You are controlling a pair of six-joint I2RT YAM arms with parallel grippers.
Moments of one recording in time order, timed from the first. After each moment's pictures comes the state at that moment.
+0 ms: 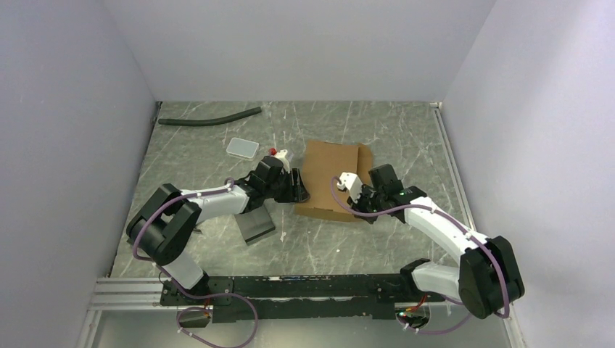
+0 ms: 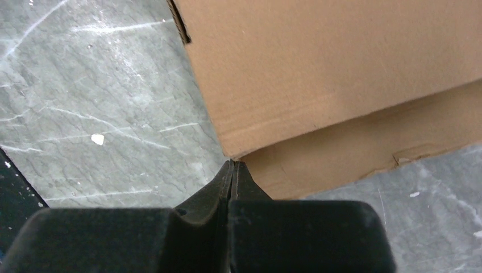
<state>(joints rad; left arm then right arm) -0.68 1.62 0.80 0.15 0.17 -0.65 0.41 1.18 0.65 -0.50 -0.38 -0.56</state>
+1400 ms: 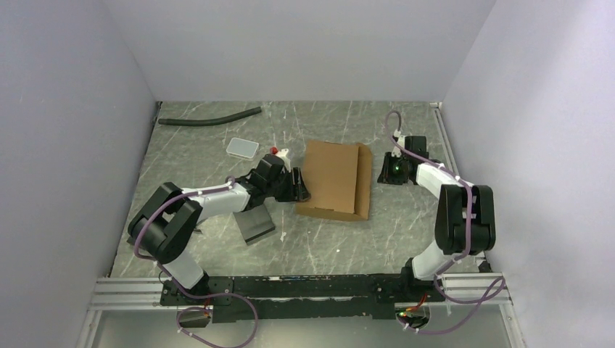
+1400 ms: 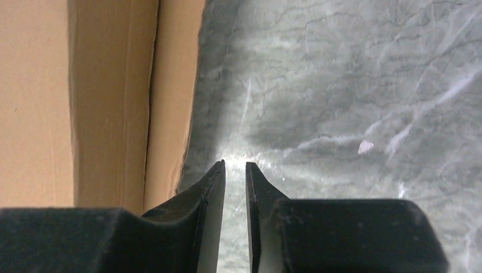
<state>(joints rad) -0.67 1.63 0.83 0.13 0.19 -0.65 -0.02 1.57 0.87 -0.26 -0.28 0.08</state>
